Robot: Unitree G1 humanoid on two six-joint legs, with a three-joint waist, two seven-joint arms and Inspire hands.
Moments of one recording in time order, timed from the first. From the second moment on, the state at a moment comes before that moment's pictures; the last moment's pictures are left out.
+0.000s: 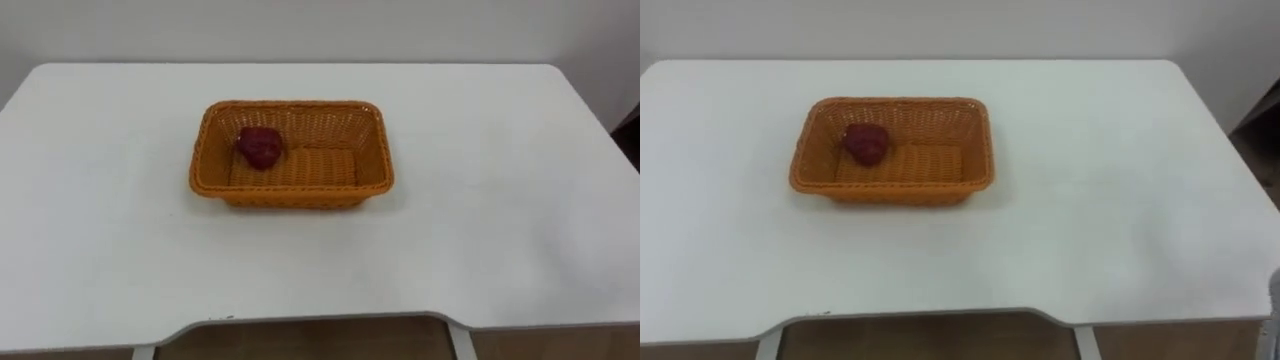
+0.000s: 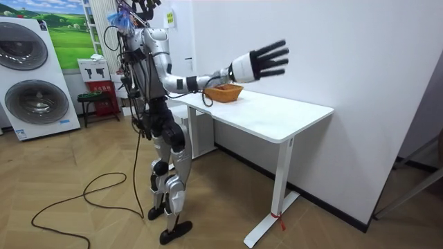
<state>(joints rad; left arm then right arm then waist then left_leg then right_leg) 0.33 0.20 0.23 1.04 0.42 0.05 0.08 0.07 -0.36 -0.65 0.13 0.20 -0.15 -0.87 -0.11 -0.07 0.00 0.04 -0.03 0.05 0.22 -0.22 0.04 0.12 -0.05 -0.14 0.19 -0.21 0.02</state>
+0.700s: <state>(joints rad) 0.32 0.18 0.23 0.97 0.41 0.12 0.08 0.16 -0.26 -0.46 1.08 0.48 0.03 -0.63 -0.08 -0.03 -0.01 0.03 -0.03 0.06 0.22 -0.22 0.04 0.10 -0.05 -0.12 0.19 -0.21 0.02</state>
